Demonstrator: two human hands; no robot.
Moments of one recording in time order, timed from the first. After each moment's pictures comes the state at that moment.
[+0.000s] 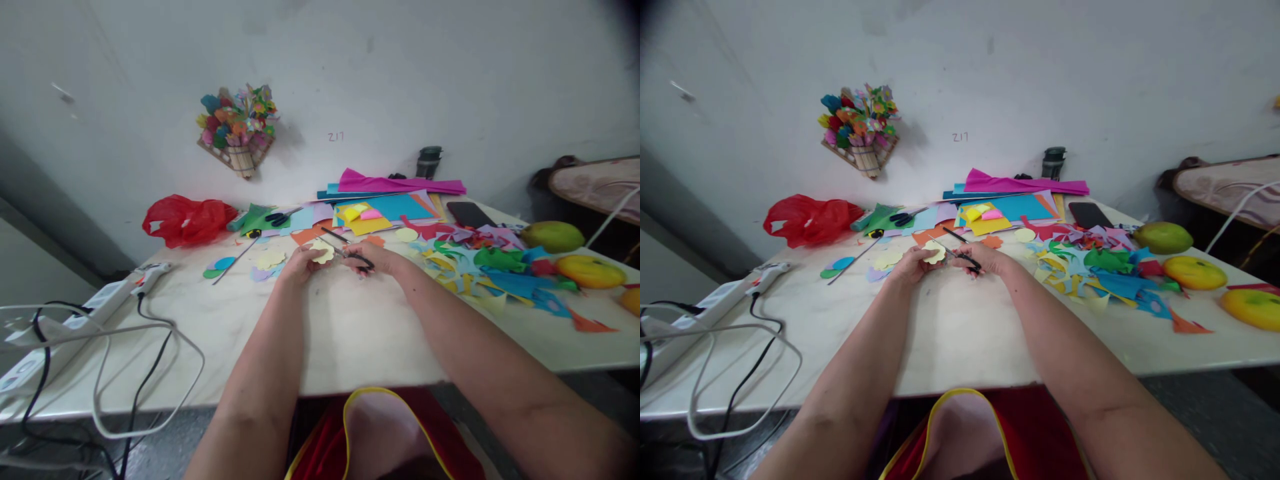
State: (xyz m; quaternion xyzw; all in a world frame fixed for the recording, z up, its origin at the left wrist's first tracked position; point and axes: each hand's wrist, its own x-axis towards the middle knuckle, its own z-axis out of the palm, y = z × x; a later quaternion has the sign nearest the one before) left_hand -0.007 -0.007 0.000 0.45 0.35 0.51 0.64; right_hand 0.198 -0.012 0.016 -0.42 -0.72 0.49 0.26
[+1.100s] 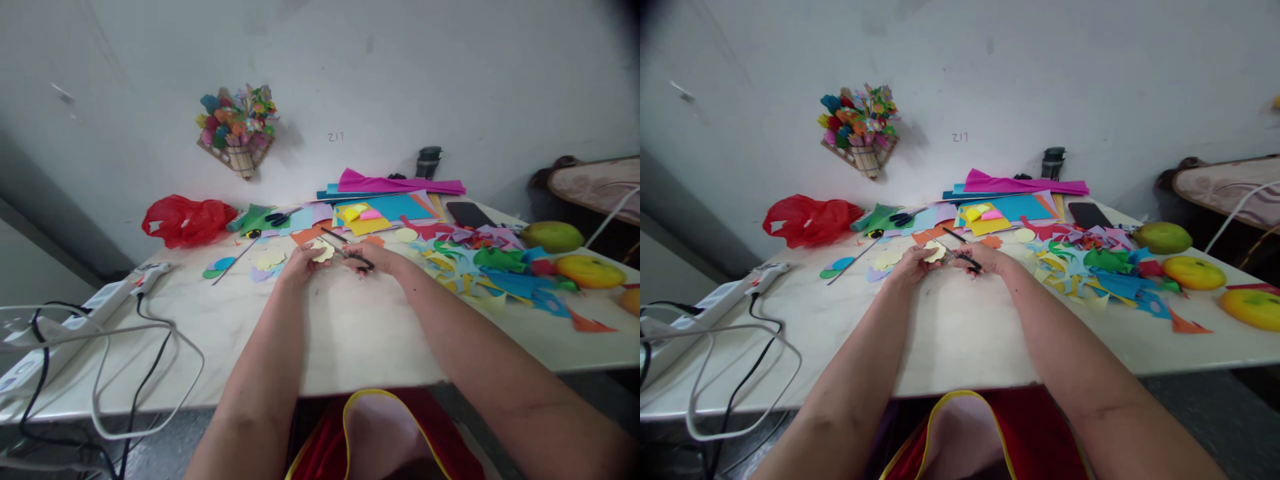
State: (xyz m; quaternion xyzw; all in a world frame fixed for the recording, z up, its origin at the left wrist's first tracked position) left_hand -0.005 -0.005 0.001 0.44 0.34 0.52 0.65; right_hand 0.199 -0.013 0.017 -0.42 -0.72 0.49 0.26
